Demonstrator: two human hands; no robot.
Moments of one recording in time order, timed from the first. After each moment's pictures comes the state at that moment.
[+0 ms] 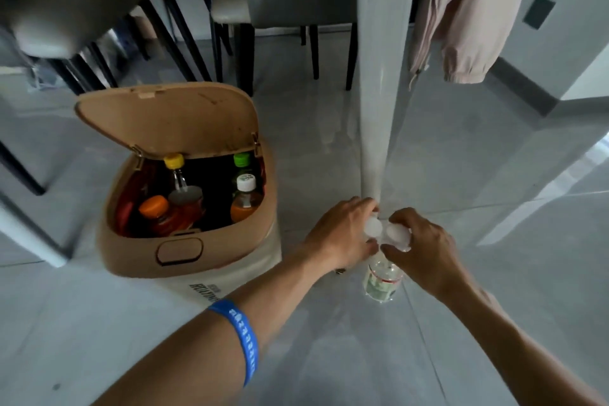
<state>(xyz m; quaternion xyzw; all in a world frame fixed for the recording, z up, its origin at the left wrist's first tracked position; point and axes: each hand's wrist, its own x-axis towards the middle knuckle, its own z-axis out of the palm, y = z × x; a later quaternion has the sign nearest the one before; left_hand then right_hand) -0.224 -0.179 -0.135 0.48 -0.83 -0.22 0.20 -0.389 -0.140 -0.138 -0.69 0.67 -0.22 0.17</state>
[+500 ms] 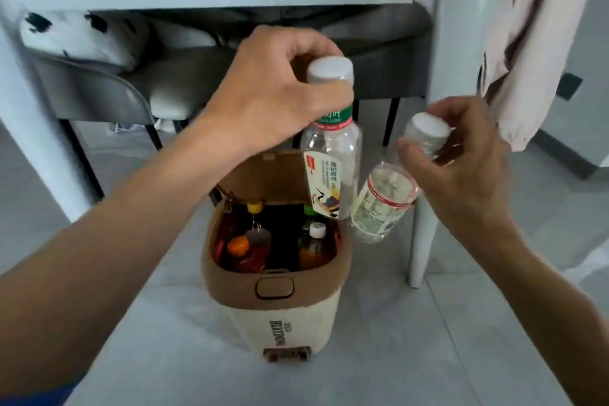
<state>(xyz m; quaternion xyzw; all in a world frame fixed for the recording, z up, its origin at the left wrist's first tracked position) -0.047 -0.153 0.152 0.46 -0.76 -0.11 0.45 -0.260 -0.155 0.067 -0.67 0.47 -0.56 0.07</state>
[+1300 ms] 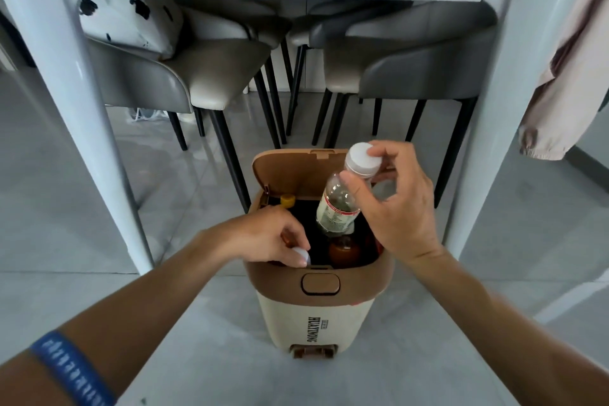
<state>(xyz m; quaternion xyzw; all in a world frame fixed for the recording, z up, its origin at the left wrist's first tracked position) 0.057 -0.164 -0.019 0.55 -0.76 -0.35 0.06 -0.156 -0.170 0.004 -0.72 0.41 -0.55 0.10</state>
